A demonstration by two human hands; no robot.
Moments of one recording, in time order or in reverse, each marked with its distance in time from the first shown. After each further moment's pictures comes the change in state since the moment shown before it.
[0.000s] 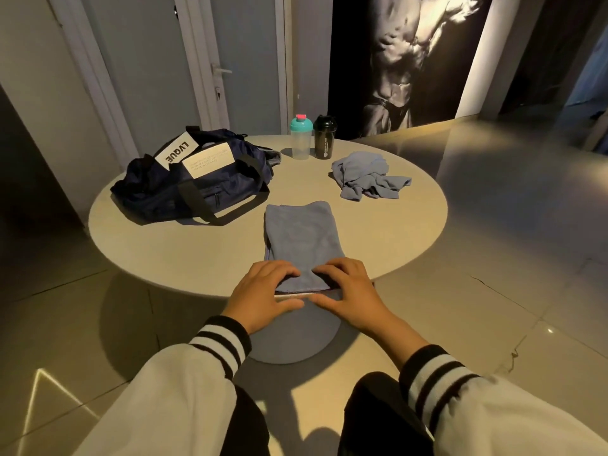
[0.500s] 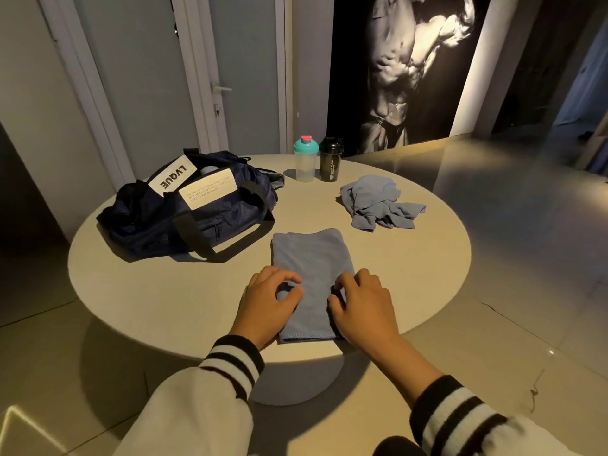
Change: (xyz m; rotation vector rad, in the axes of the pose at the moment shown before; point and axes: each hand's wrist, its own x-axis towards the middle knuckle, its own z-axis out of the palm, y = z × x) left_hand 0.078 -0.038 -0.002 -0.348 0.203 -0.191; right_hand 0.074 -0.007 0.013 -0.329 0.145 0.238
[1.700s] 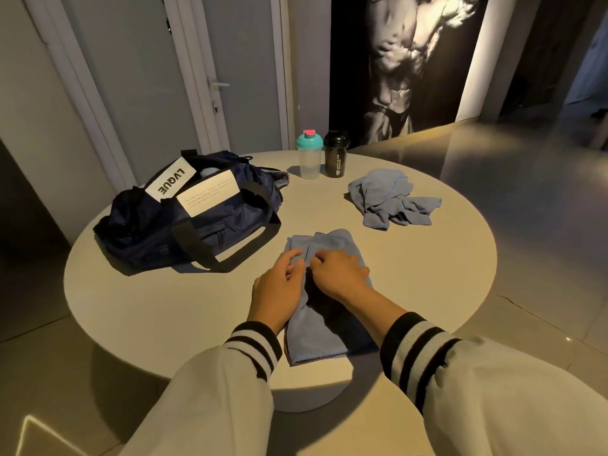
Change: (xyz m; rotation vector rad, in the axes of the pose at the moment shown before) left_hand 0.056 -0.002 0.009 -0.071 0.002 -0.182; right_hand 0.103 -0.054 0.011 0.240 -0.400 0.256
